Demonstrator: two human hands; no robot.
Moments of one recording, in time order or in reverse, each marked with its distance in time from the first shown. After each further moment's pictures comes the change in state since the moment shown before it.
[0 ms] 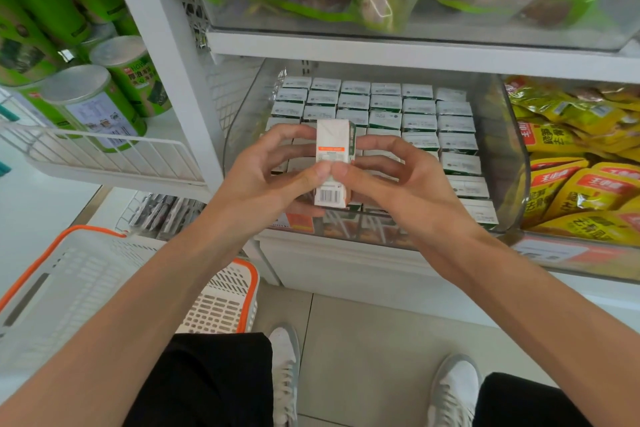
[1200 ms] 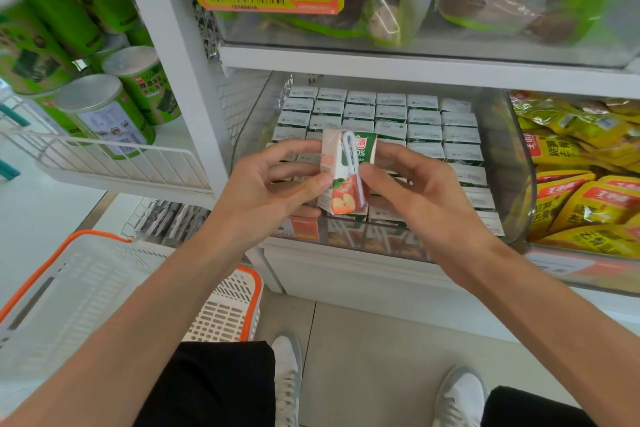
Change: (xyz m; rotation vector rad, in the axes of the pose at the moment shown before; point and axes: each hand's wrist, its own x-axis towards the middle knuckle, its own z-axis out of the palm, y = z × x) left_hand -0.001 0.005 -0.001 0.066 0.084 -0.012; right_hand 0.006 0.002 -0.008 -0.062 -0.034 -0.115
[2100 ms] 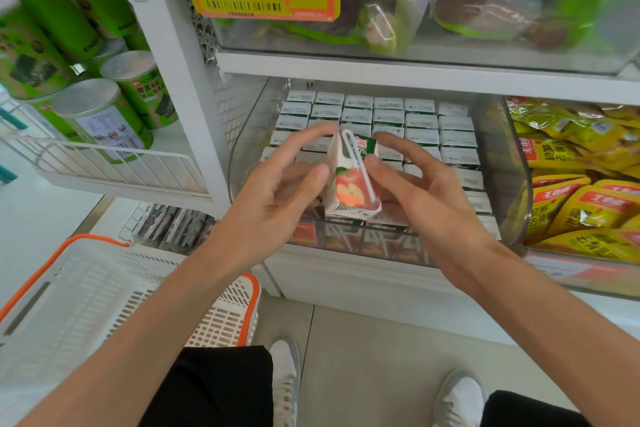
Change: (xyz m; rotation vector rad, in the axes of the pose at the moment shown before) left_hand -0.002 0.000 0.007 0.182 -0.110 0.271; right_hand 0.000 -0.006 -0.002 0.048 0.051 0.121
